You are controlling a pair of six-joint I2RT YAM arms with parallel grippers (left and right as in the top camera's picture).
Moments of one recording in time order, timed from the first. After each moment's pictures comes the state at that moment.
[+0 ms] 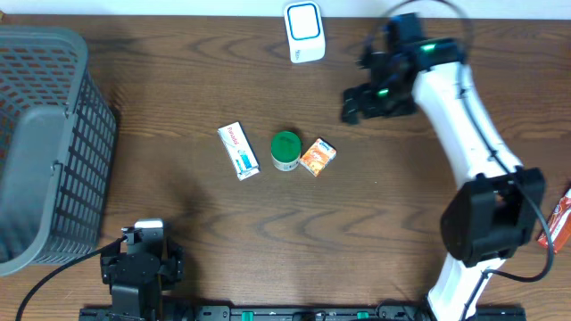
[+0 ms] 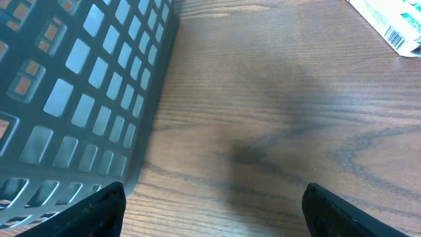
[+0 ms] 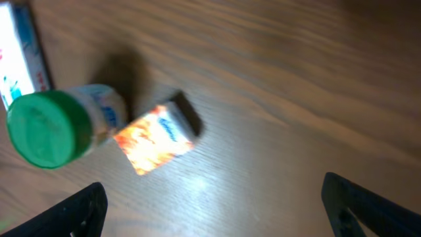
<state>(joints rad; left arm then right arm) -0.18 0.12 0.49 -1.11 -0.40 0.03 0.26 1.98 1.80 -1.15 -0.21 -0.02</state>
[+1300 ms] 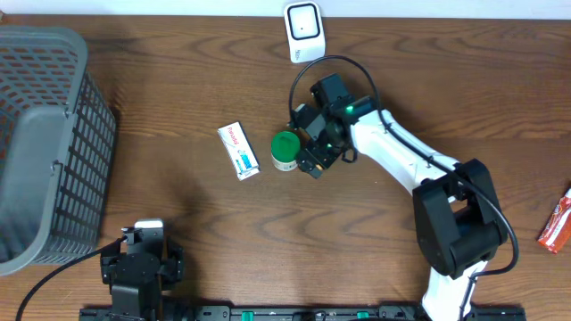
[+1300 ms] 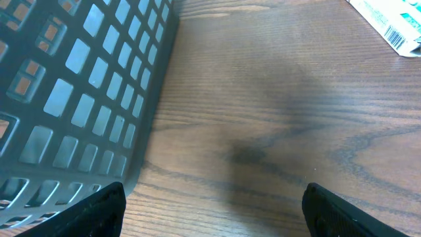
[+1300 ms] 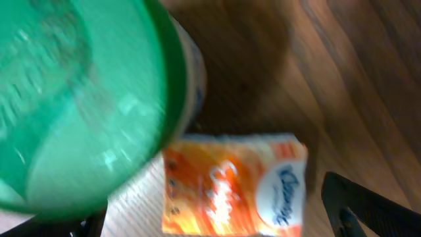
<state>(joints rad) -0.18 0.12 0.49 -1.11 -0.40 0.03 0.50 1.99 1.41 -0.74 -0.18 -0.34</state>
